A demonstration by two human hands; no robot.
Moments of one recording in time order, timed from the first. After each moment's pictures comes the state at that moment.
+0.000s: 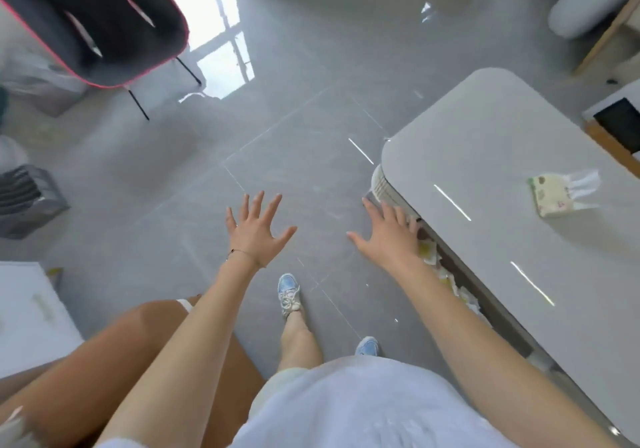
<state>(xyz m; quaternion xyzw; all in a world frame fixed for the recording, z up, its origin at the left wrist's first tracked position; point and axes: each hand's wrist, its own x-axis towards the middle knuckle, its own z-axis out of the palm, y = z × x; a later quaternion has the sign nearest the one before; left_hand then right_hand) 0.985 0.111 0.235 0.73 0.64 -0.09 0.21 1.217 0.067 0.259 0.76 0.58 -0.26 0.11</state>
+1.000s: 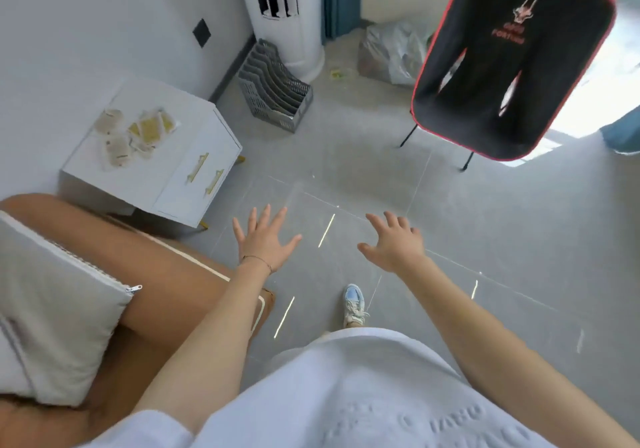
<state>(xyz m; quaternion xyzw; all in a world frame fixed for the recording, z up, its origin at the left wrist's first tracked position) 0.557 0.231 0.228 0.24 0.93 0.00 0.26 0.693 0.432 0.267 0.29 0.89 -0.17 0.30</state>
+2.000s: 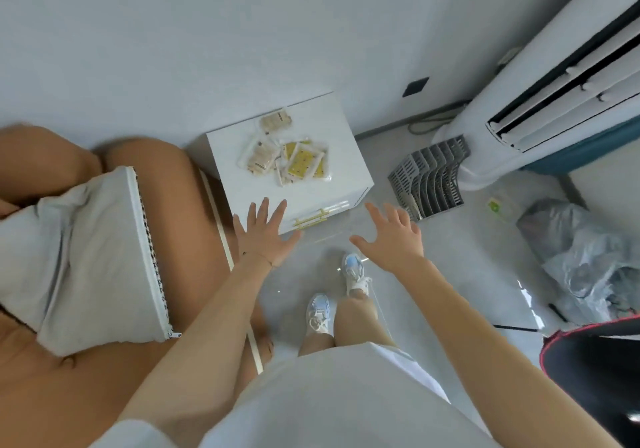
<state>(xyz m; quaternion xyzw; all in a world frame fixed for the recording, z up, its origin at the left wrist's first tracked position) 0.186 0.101 0.195 -0.12 0.95 0.11 0.28 0.150 0.330 0.240 -0.04 0.94 -0.07 0.32</state>
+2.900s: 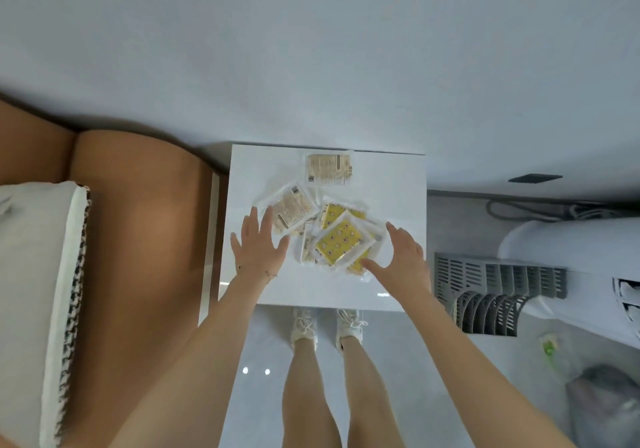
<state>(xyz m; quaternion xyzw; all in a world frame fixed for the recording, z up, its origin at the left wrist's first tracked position) -0.005 0.009 -0.022 -0.38 0.86 0.22 0.25 -0.113 0.232 0.006 -0.09 0.92 -0.12 0.36</state>
